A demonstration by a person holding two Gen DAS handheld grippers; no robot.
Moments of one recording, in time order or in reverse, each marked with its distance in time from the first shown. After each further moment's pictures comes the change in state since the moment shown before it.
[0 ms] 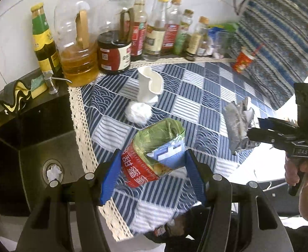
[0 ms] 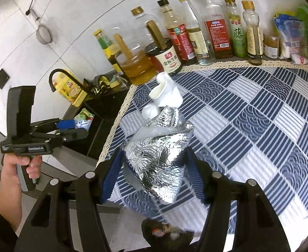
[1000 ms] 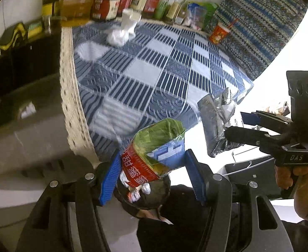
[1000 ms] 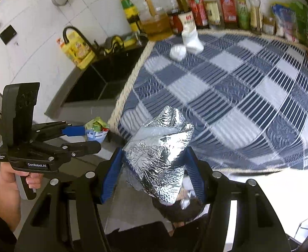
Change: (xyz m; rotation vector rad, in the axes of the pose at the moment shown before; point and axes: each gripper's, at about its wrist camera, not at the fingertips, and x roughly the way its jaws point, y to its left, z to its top) left arm -0.007 -0.022 -0.174 -0.074 0.079 -0.162; right arm 0.006 0.092 -0.153 -0.028 0.138 -0.078
